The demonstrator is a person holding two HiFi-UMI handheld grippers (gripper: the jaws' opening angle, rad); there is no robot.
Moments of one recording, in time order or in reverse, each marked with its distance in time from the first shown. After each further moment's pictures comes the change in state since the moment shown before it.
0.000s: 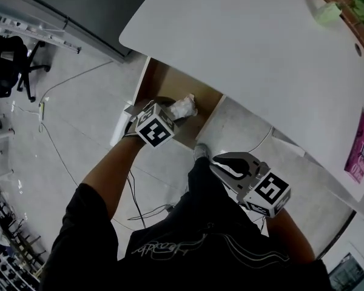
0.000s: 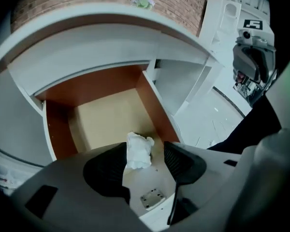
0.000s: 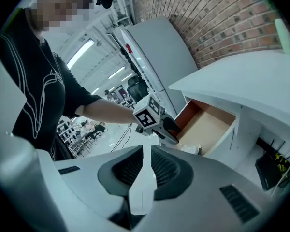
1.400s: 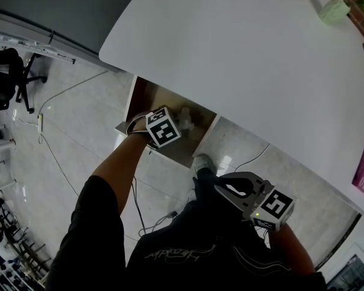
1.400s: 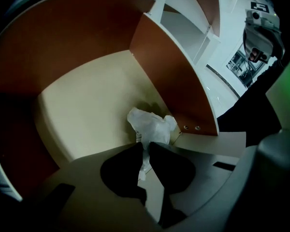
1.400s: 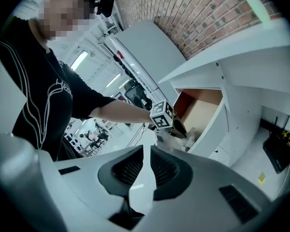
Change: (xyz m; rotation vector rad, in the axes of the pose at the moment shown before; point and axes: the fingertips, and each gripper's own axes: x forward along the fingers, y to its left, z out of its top) left arm 0.124 0.040 -0.024 0.143 0.222 -0.072; right arm 0.000 -0.063 -0.049 0.119 -0.077 0.051
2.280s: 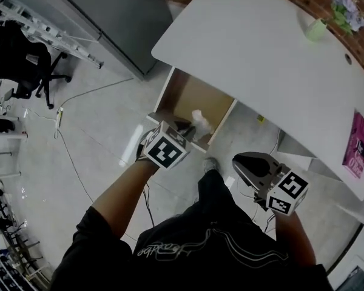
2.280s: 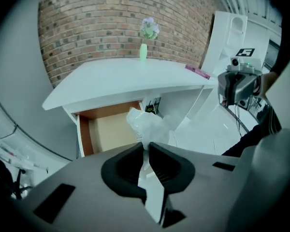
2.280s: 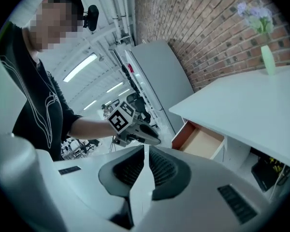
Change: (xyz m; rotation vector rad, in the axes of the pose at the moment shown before) left arm -0.274 -0.130 0.018 -0.289 -0.335 0.168; right arm -0.059 0.141 0.085 -0.113 -0.132 -0.099
